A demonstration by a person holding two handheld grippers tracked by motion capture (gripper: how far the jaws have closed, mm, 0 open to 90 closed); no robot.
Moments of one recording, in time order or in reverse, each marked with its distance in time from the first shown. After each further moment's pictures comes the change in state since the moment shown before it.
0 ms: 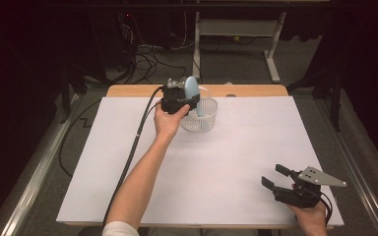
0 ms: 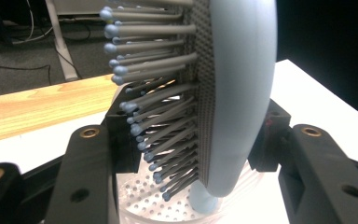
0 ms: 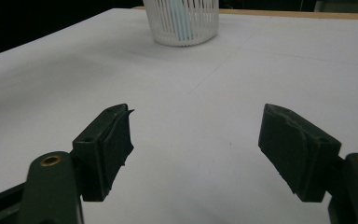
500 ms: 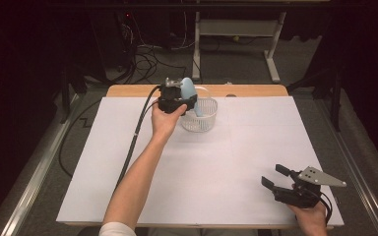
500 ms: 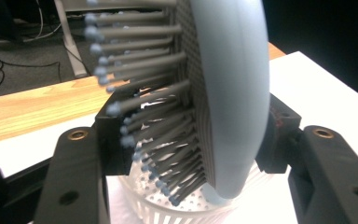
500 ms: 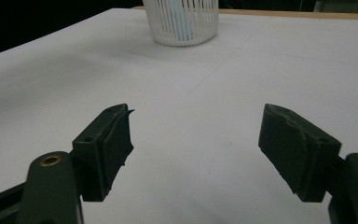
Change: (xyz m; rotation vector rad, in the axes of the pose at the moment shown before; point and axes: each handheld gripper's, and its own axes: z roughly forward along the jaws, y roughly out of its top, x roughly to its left) left arm 0.007 0.002 -0.006 0.034 0.047 0.022; right arm 0.000 0.000 0.000 -0.001 -0.001 0.001
